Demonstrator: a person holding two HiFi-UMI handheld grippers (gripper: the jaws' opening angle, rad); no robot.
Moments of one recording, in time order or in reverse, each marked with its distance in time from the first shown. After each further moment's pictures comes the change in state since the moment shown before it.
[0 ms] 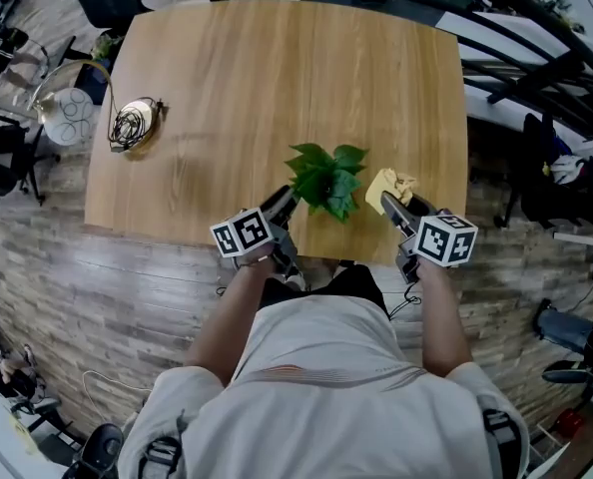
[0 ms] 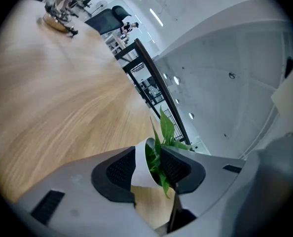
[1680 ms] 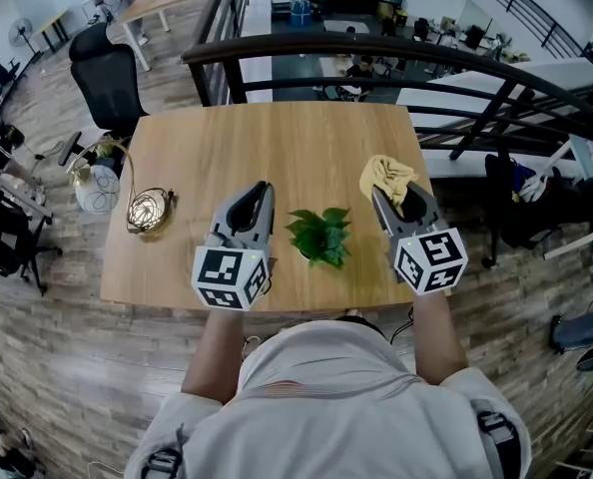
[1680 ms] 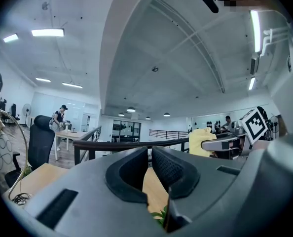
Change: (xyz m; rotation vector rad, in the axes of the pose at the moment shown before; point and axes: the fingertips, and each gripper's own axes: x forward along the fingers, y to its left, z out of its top) left arm -0.105 -0.235 0.160 1.051 -0.378 -0.072; right arm -0.097 0.149 0.162 -0.595 -0.552 -0.228
